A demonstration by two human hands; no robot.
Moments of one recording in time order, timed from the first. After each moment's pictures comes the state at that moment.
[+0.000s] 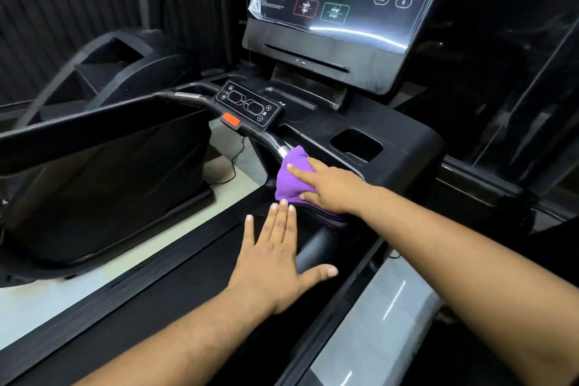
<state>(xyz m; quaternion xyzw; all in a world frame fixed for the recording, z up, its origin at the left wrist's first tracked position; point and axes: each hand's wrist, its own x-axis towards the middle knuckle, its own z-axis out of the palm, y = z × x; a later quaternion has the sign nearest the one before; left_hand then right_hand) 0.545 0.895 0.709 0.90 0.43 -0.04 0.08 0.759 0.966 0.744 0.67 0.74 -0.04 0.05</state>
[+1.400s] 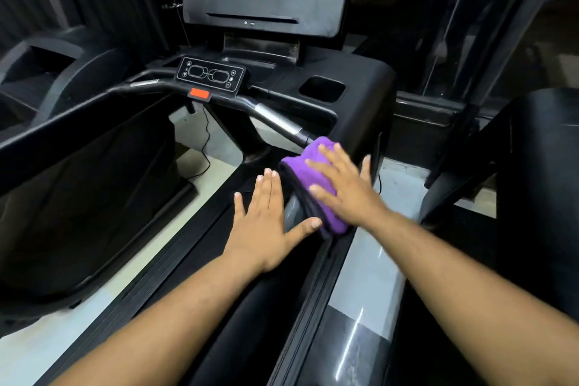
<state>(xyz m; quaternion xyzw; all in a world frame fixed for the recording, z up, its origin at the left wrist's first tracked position) 0.473 0.875 0.705 0.92 0.35 -0.01 0.17 0.694 0.814 0.655 0.78 0.58 -0.02 -0.25</state>
